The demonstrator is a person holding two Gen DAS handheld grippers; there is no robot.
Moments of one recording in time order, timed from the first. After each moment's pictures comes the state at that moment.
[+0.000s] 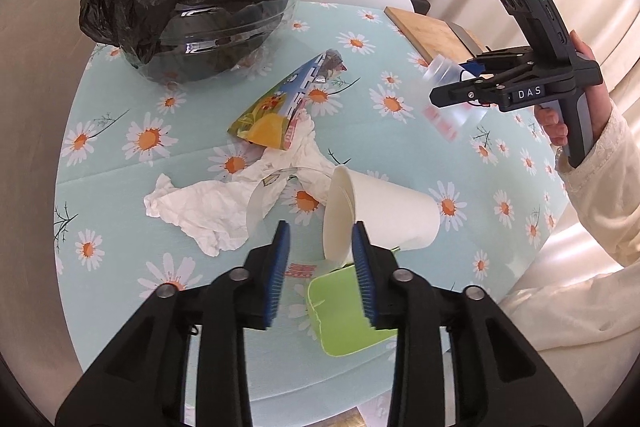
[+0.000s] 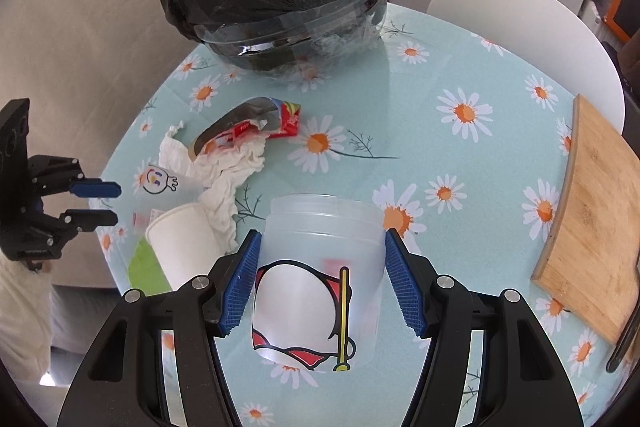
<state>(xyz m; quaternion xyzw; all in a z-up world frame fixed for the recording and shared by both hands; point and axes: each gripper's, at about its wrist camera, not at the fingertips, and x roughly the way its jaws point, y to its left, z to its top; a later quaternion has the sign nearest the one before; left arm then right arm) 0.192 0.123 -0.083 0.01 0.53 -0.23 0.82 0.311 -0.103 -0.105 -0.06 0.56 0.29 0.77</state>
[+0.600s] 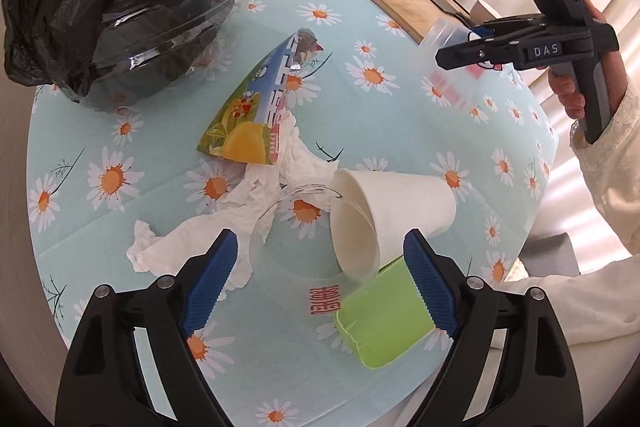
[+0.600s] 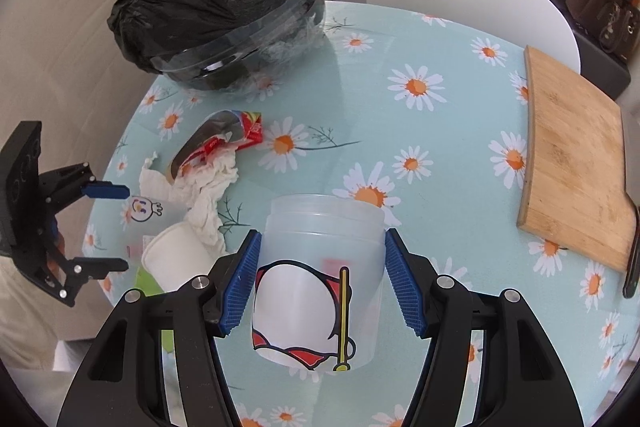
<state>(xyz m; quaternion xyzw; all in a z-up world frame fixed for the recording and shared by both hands) 0.234 0.114 -0.106 0.08 0.55 -0.32 0.77 0.304 -0.119 -0.098 0.00 0.58 0.20 0.79</state>
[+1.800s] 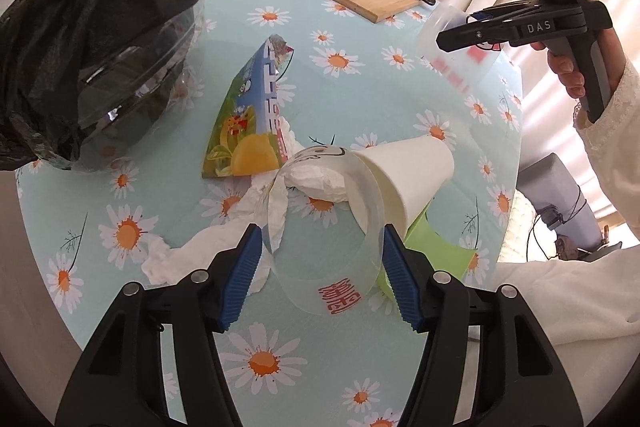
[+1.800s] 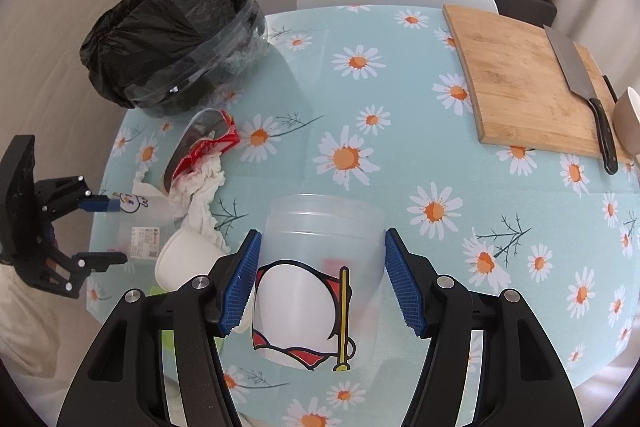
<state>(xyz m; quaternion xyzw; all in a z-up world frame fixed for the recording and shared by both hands) 0.245 0.138 -0.095 0.17 0.51 -0.43 0.73 0.251 -0.118 -0.082 0.07 0.56 0.07 0.82</state>
